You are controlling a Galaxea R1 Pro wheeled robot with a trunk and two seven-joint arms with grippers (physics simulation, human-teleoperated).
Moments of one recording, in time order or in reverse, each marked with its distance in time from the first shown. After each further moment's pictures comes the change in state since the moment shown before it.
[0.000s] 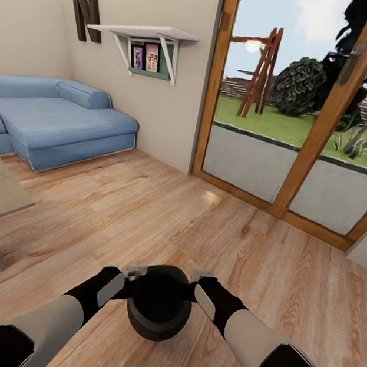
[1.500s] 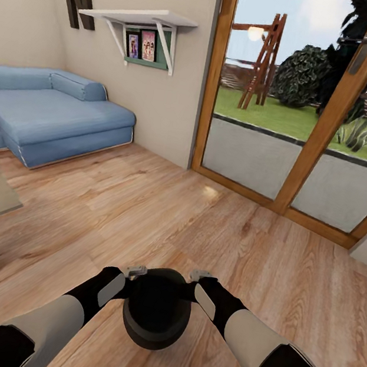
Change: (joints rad) left arm 0.000 -0.003 -0.002 0.000 -0.001 -0.012 0.000; right arm 0.000 0.000 0.002 0.000 -0.030 -0.010 -0.002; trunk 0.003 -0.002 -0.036
